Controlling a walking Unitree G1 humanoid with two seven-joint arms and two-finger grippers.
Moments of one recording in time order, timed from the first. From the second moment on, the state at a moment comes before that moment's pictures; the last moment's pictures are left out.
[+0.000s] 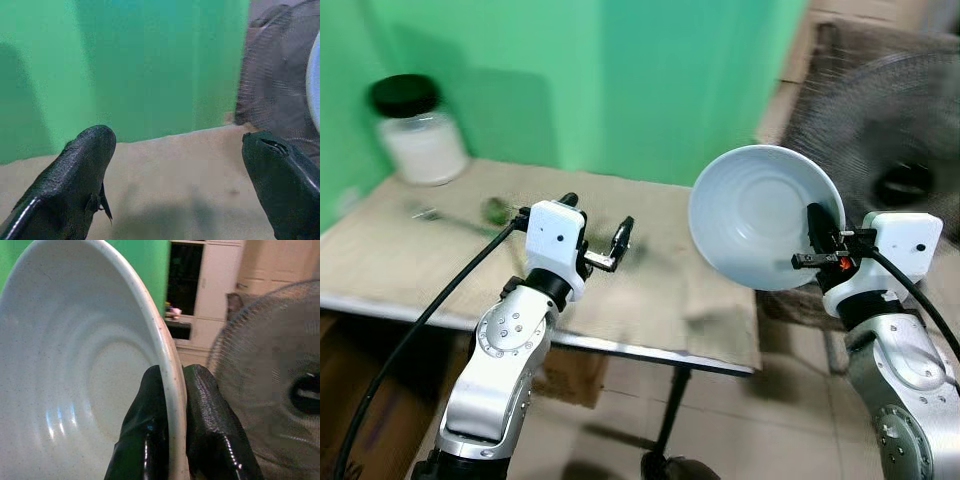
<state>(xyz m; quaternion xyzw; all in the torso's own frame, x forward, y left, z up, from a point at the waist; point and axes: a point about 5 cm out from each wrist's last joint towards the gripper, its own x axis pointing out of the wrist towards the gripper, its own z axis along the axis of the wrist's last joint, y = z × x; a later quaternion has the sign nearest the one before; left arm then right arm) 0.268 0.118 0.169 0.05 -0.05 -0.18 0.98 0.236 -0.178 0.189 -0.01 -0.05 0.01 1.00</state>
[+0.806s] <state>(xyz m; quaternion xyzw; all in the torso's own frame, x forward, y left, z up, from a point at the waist) 0.267 0.109 0.172 -0.02 -0.06 -0.18 0.98 0.235 -0.184 0.192 0.00 -0.05 -0.01 1.00</state>
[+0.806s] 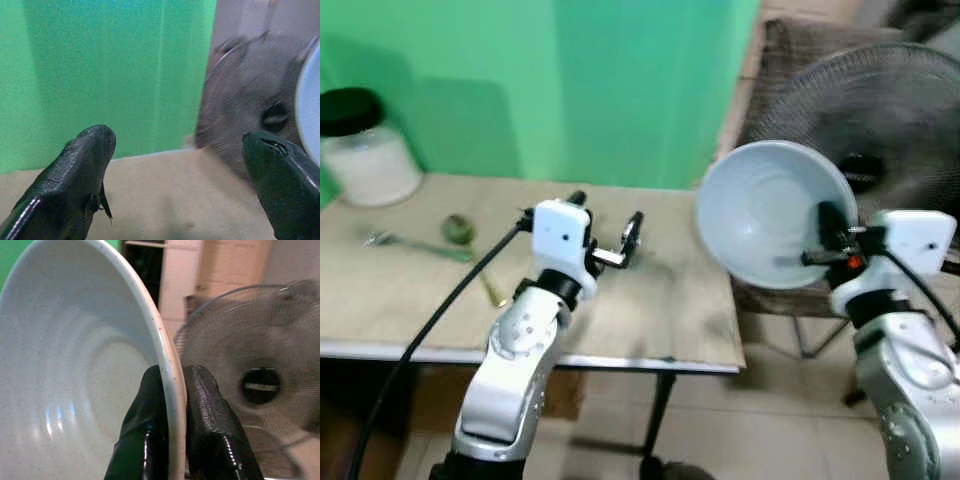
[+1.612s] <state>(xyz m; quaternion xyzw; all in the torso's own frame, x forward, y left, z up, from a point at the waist) 0.271 0.114 0.173 -0.02 -0.02 -0.15 0.99 0.235 -0.192 0.186 0.03 -0.03 -0.04 1.00</state>
